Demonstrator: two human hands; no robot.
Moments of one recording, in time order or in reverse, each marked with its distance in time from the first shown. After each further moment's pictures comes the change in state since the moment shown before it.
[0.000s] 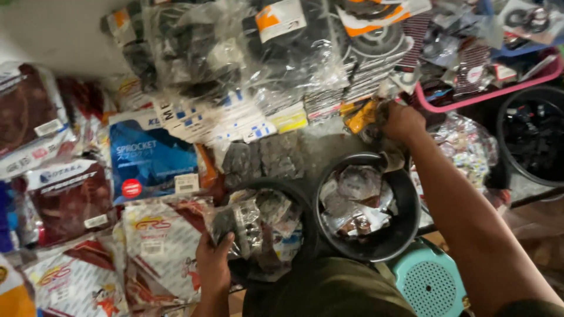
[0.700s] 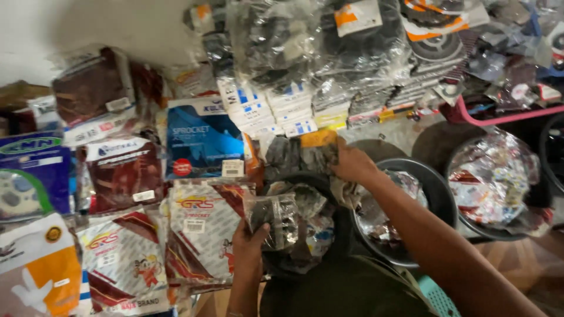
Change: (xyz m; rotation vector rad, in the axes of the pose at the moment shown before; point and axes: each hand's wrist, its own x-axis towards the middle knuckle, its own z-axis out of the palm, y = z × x) left_hand -0.013 0.027 -0.008 -0.164 -0.061 0.018; right_hand -0.100 -0.248 -0.018 0.328 -0.122 -0.253
